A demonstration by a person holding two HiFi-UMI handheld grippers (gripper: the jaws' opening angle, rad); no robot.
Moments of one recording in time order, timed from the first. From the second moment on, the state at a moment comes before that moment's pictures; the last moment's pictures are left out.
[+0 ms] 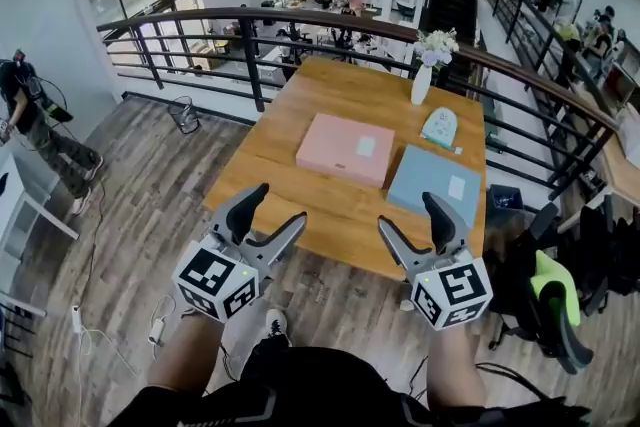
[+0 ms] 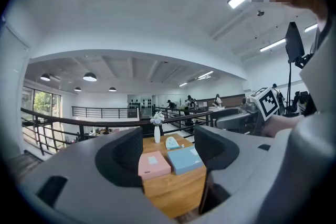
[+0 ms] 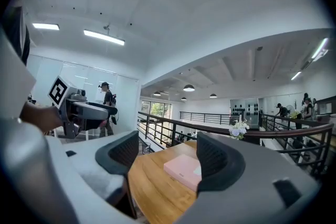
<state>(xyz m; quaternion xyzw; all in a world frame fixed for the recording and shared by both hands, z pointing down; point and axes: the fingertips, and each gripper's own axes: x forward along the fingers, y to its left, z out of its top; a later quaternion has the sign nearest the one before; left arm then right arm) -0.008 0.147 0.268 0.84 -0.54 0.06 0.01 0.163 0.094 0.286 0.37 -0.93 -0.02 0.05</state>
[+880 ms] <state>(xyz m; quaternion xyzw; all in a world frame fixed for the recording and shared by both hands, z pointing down) -0.166 -0.015 0.299 0.89 -0.45 0.04 0.05 0.077 -0.028 0.314 0.53 -0.84 0.03 0.11</state>
